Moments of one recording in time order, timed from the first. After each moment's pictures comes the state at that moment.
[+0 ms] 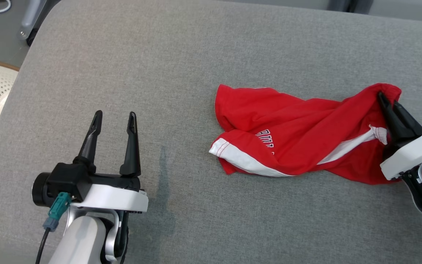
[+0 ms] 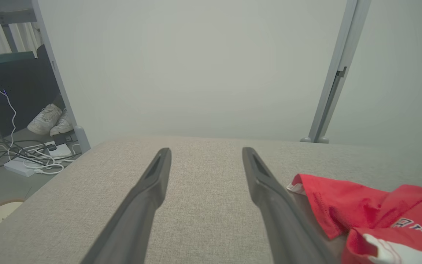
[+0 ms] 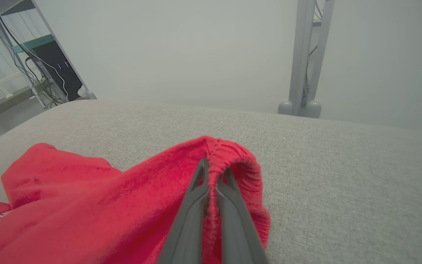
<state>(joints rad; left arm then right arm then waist) -0.24 0.15 -0.27 0.09 -0.34 0.17 -0.26 -0.51 -0.45 0.36 0.43 0.62 0.13 -0.16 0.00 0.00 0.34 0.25</state>
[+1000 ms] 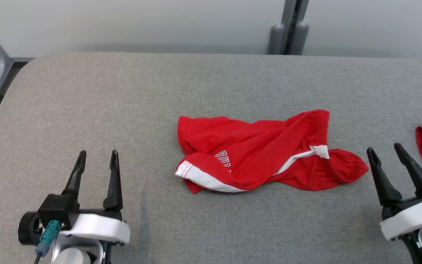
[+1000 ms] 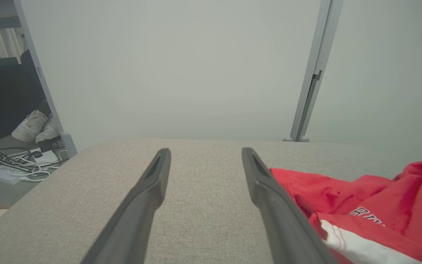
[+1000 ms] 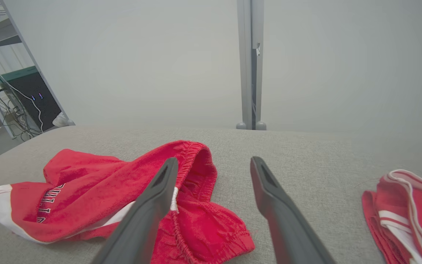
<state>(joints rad) -0.12 0.16 -0.20 0.15 -0.30 0.15 -0.26 -0.17 -0.39 0.20 0.23 0.53 0.13 -0.21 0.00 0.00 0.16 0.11</state>
